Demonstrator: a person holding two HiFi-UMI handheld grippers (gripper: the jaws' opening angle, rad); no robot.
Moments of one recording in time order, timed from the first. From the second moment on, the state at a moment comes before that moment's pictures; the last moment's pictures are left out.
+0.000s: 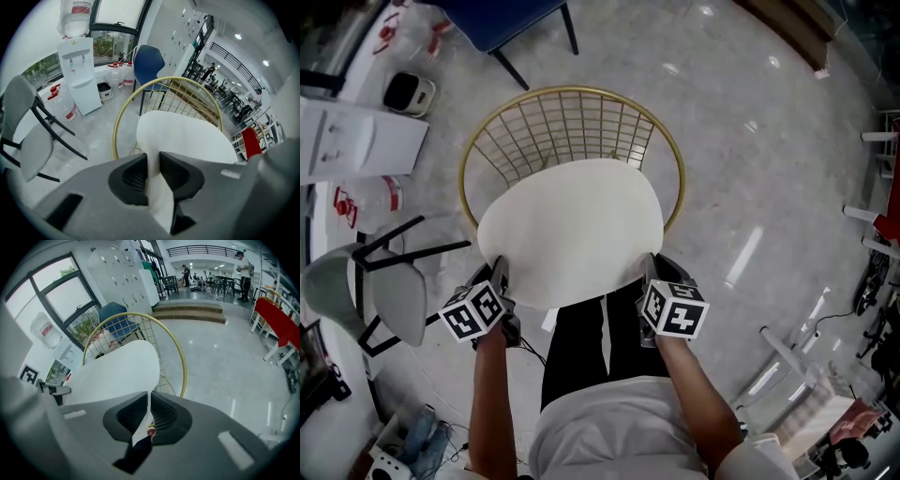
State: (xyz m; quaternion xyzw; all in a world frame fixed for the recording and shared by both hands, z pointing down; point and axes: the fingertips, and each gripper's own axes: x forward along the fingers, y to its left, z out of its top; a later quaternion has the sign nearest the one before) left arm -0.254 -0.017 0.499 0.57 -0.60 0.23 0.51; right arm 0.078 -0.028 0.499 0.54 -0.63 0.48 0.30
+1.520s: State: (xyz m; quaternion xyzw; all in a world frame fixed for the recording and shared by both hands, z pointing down) left arm -0.266 0.023 0.351 0.64 -0.58 0.15 0.48; right arm 0.062 -0.003 0.335 0.51 -0.69 0.45 0.25
